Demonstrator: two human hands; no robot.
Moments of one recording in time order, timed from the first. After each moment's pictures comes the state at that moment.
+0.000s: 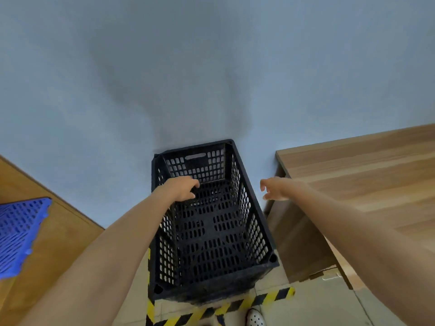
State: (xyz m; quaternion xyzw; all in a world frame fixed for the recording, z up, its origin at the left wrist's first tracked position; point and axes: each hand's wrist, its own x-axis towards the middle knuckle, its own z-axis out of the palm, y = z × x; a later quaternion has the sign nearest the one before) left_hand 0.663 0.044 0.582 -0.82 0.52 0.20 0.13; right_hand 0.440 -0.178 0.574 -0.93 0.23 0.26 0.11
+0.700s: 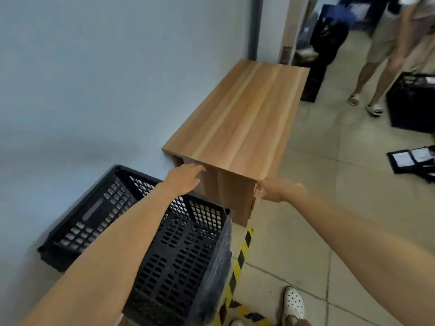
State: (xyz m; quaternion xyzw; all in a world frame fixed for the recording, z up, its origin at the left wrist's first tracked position) left_hand 0.530 -0.078 0.592 -0.50 0.86 0.09 0.08; right_hand 0.240 -0.020 0.562 -0.73 0.63 0.15 0.21
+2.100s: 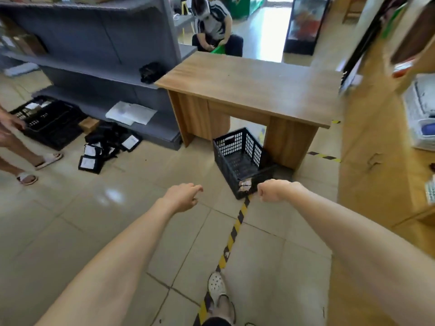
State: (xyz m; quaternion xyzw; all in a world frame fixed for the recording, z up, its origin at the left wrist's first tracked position) left_hand -0.224 0.527 0.539 0.24 0.95 -0.05 0.20; right_hand -0.196 0.823 0.542 -0.08 0.94 -0.01 0.32
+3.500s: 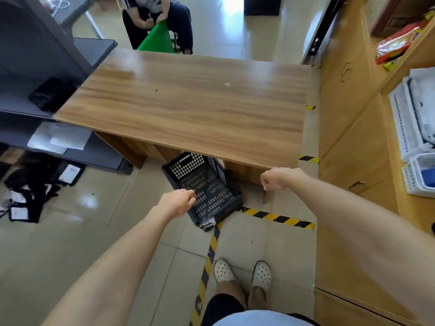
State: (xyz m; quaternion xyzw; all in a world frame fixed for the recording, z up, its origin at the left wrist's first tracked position) left_hand -0.609 0.865 0.465 0.25 0.93 -0.05 0.26; right_hand -0.559 1.183 0.499 0.01 0.91 -0.04 0.41
